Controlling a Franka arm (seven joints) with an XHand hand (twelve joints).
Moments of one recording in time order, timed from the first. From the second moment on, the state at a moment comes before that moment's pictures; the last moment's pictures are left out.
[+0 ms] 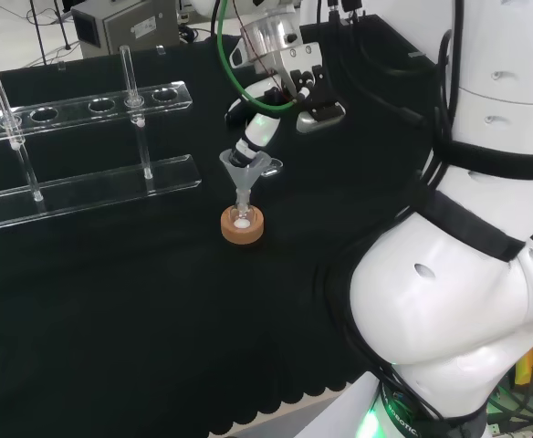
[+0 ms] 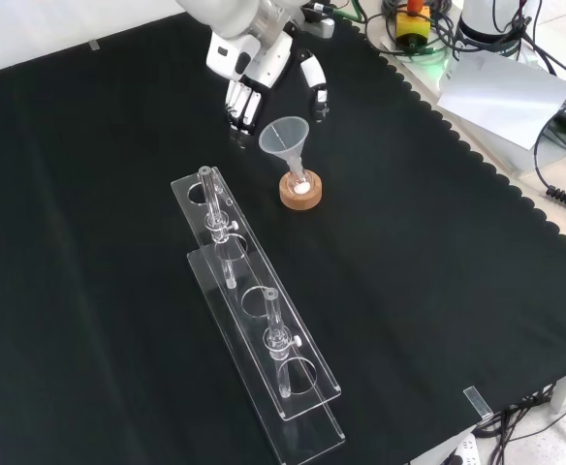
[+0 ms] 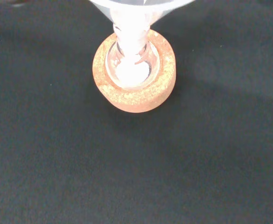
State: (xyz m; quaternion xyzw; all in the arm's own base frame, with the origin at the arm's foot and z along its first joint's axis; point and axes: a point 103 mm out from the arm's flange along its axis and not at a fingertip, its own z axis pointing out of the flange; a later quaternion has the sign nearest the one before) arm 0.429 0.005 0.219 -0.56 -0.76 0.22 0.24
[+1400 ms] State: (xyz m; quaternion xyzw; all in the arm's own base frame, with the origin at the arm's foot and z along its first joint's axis) arm 0.428 0.011 0.190 -0.55 -0.76 0.23 0.26
